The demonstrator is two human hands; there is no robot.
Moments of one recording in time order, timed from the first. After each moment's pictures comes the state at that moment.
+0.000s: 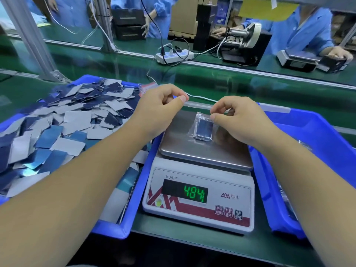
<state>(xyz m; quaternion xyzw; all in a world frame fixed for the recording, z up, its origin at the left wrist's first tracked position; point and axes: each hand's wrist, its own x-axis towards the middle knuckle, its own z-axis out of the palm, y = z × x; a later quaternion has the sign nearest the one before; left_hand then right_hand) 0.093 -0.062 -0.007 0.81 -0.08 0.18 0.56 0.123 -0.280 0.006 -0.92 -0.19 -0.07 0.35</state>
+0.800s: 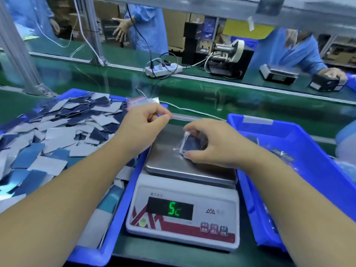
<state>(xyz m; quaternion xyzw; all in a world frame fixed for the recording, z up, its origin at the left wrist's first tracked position) 0.097 -0.056 -0.015 0.82 -0.07 0.17 0.55 0.105 -0.271 0.013 -0.92 -0.34 -0.03 0.20</state>
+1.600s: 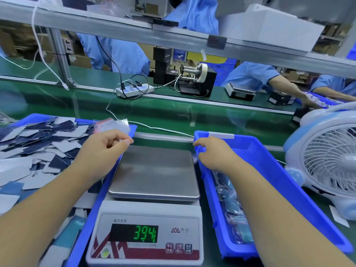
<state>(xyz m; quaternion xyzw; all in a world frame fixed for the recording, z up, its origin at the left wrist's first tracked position) 0.095 -0.056 -0.011 0.83 -0.02 0.16 0.53 0.148 -0.348 0.000 -0.98 -0.07 0.01 0.17</state>
